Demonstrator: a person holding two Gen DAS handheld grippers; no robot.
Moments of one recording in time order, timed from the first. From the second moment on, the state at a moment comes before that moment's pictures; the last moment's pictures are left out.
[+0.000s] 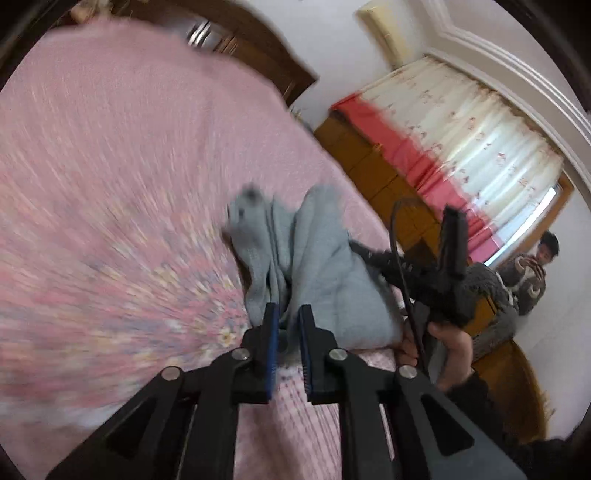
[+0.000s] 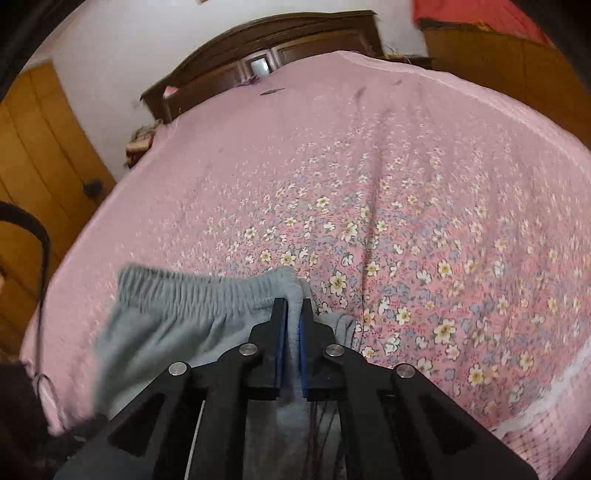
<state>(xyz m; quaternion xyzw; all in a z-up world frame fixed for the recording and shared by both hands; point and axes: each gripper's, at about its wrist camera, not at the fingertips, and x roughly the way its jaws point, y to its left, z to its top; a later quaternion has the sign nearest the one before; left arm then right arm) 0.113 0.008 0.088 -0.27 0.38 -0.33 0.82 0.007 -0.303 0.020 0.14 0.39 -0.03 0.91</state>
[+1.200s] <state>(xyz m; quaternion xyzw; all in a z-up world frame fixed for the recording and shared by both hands) 0.197 -0.056 0.054 -0.26 0.42 -0.34 0.80 -0.145 -0.348 0.033 0.20 0.32 0.05 0.93</state>
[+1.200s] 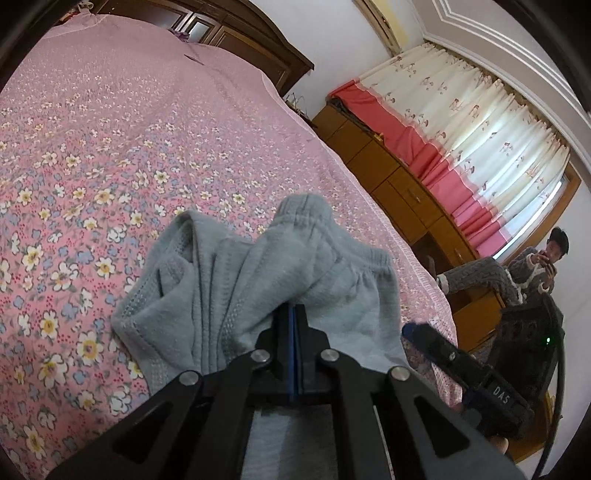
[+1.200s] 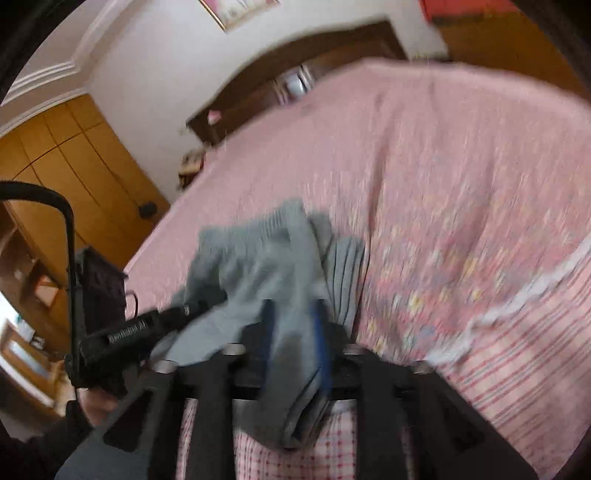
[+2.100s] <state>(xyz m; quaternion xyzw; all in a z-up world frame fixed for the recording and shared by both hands) 0.164 0.012 0.079 -0.14 0.43 -0.20 0.87 -0.105 -0.331 0.012 0.16 0.38 0.04 0.91</state>
